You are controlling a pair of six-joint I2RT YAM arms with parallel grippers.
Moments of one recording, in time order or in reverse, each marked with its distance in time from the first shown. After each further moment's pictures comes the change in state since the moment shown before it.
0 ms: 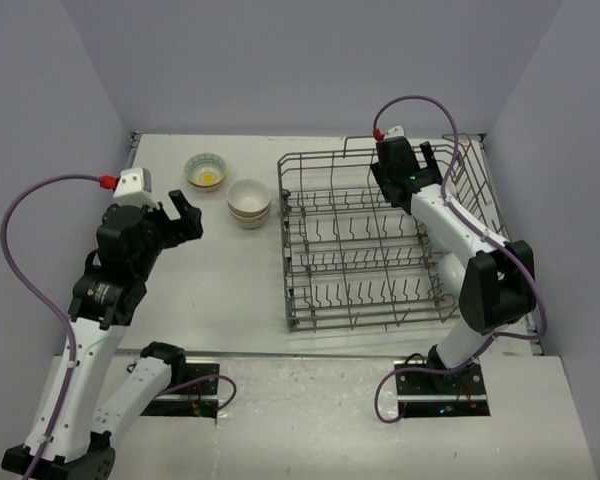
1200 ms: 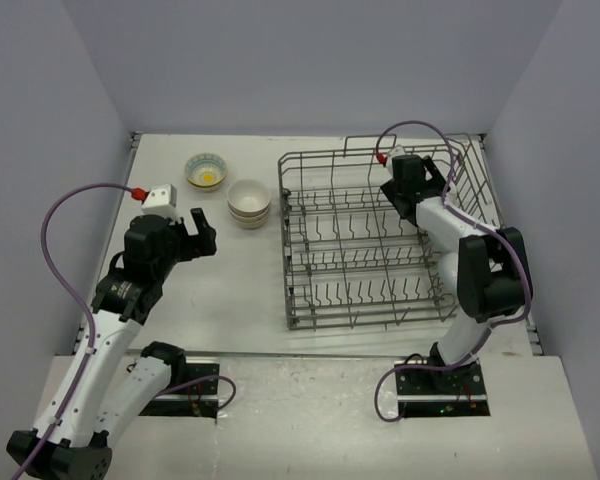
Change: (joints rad) left arm -0.037 -0.037 -0.262 0.082 0.037 0.033; right arm -0.129 0.077 -0.217 0.332 -0.106 -0.335
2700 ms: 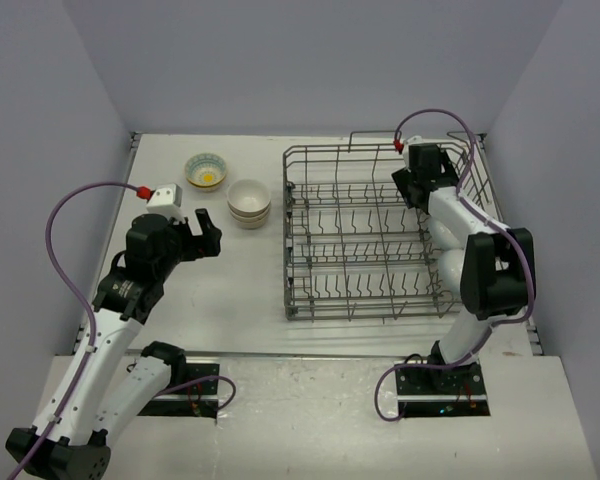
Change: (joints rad) left arm -0.014 0.008 -0.001 0.016 0.050 0.005; right arm -0.084 0.000 0.103 -0.109 -0.112 0.101
